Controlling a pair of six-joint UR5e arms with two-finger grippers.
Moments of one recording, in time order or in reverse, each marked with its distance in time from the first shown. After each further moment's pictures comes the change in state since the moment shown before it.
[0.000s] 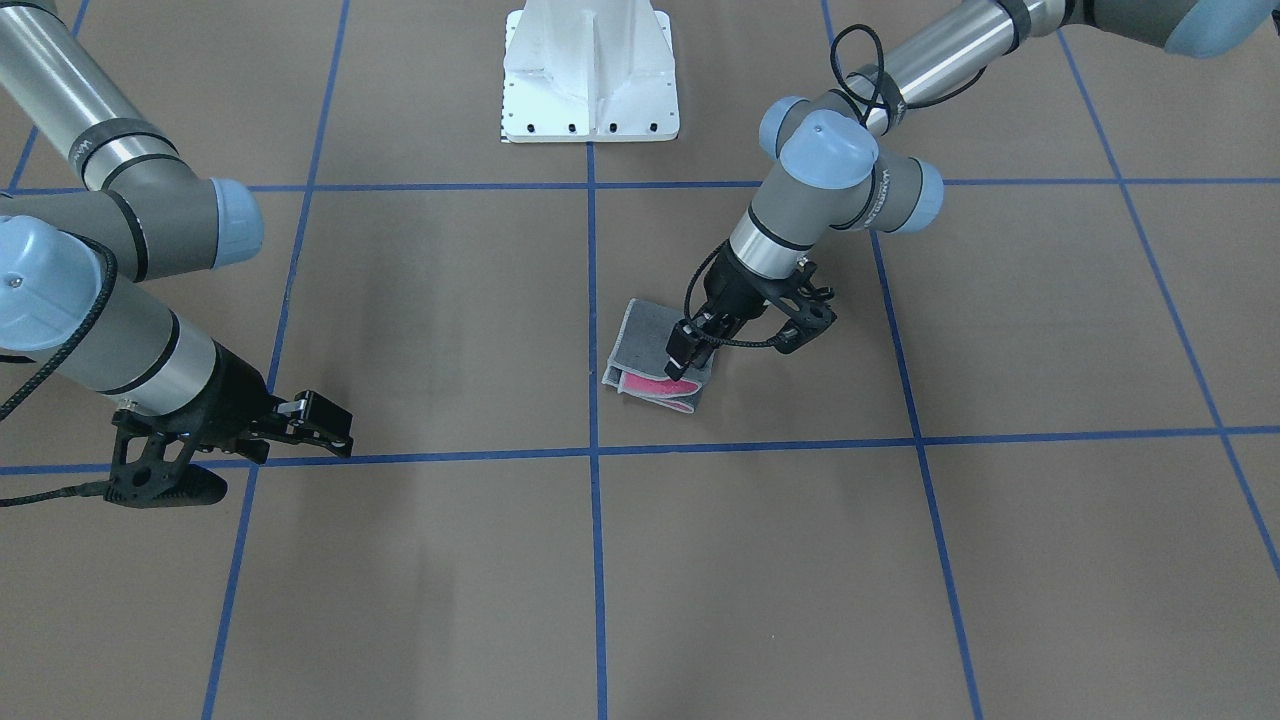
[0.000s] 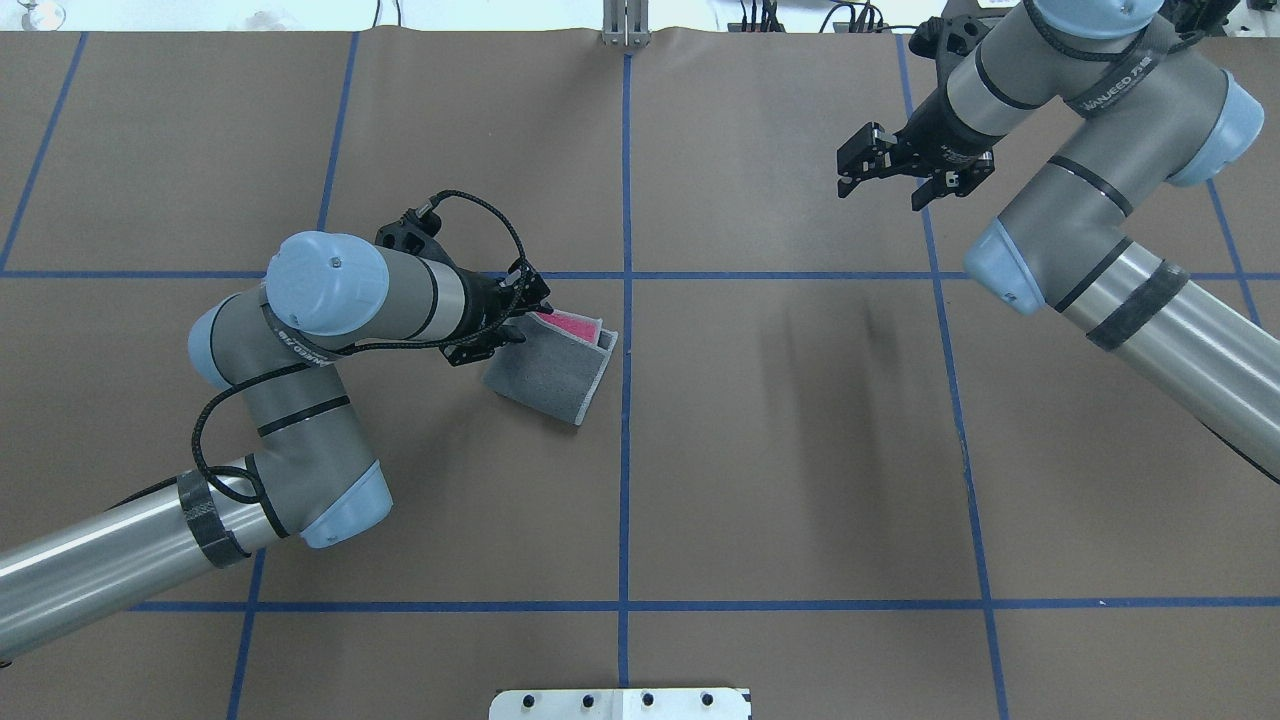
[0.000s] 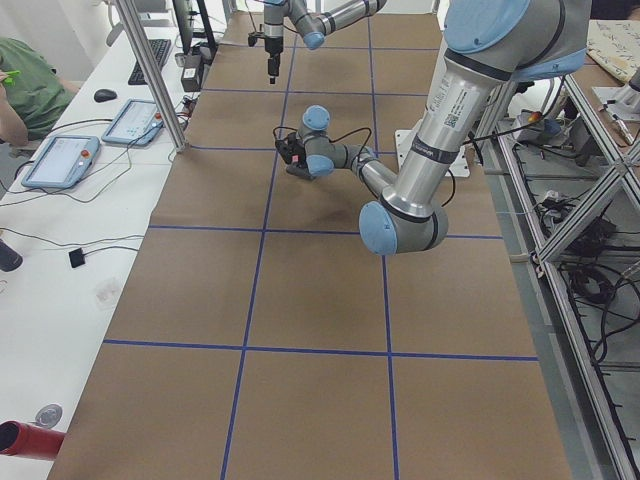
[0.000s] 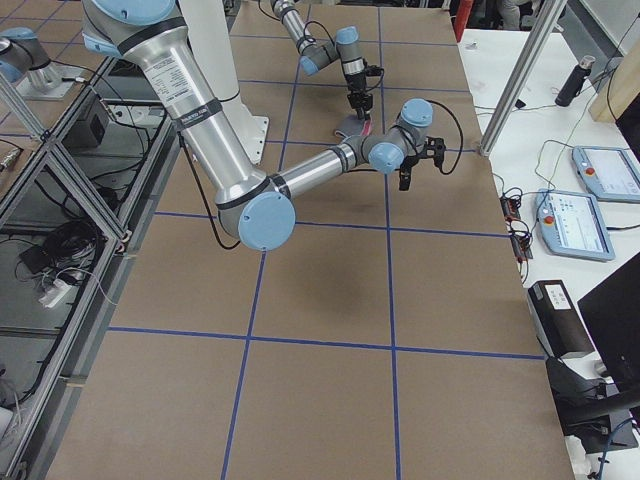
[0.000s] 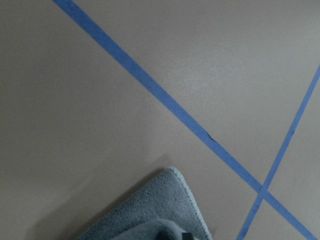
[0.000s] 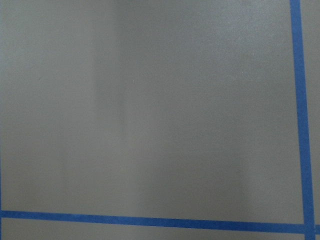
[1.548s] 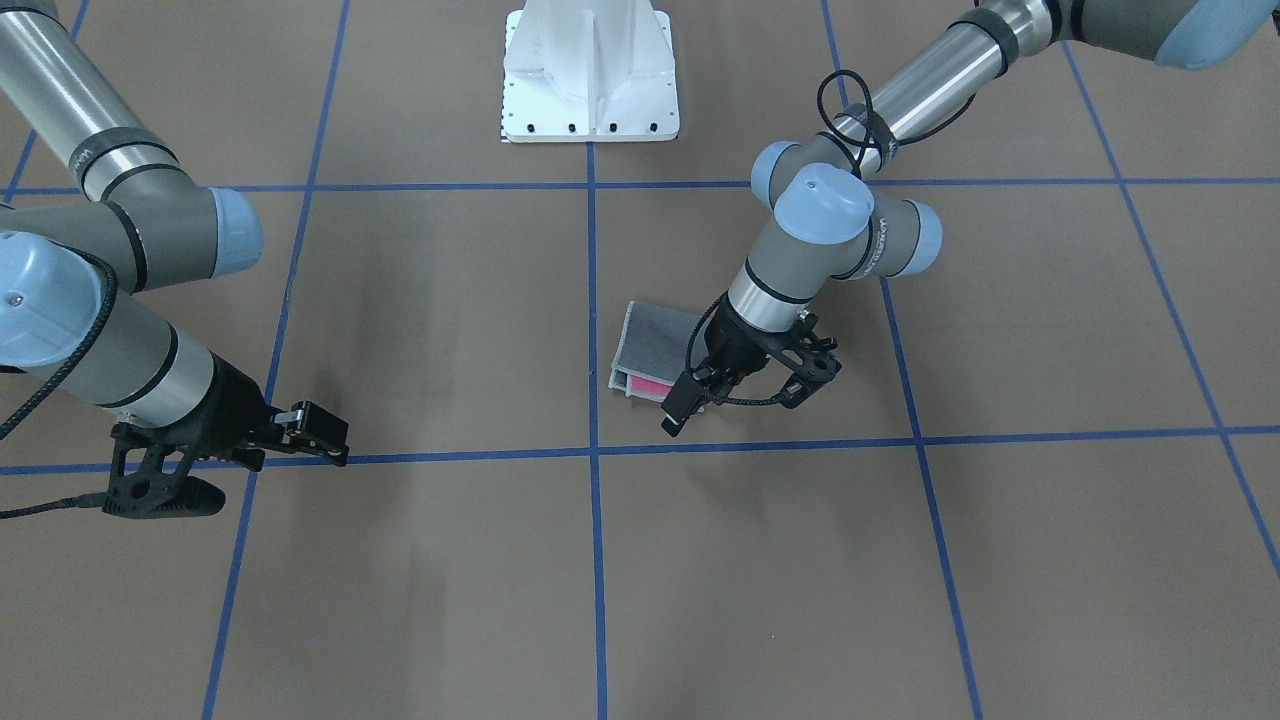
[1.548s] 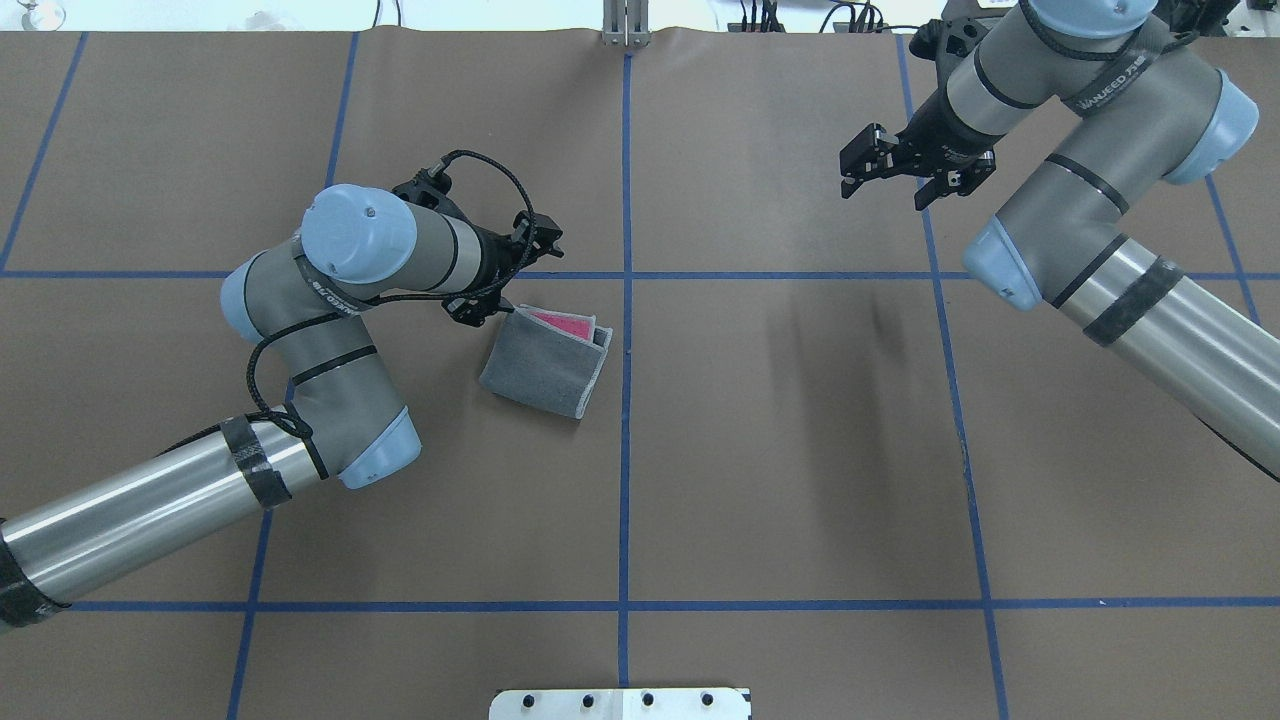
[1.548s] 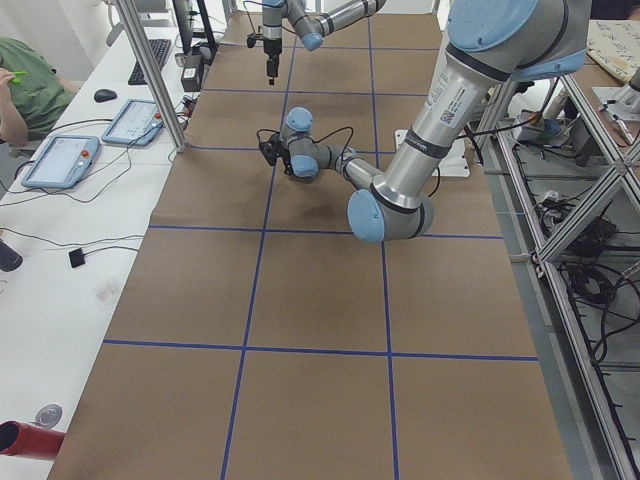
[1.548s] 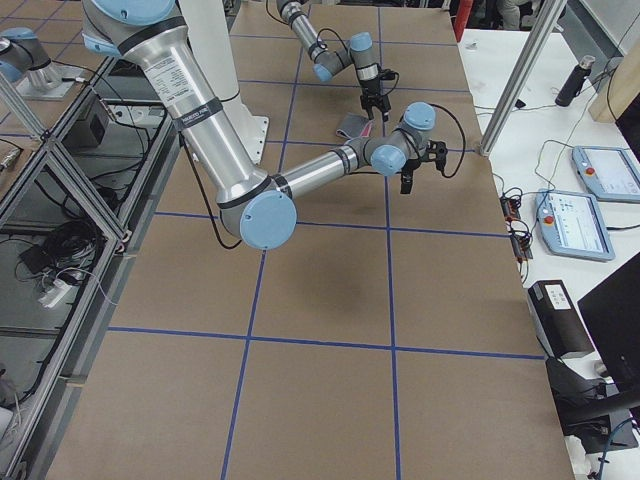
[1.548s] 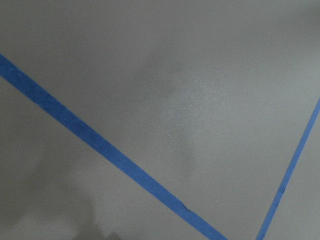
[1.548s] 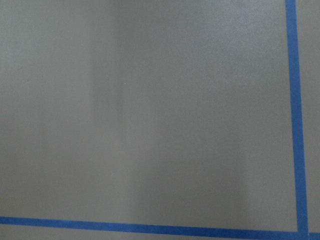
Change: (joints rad) left arm -0.052 -0.105 0.185 -0.048 -0.003 0.013; right arm 0.004 0.009 -0.032 0.001 0.000 -0.018
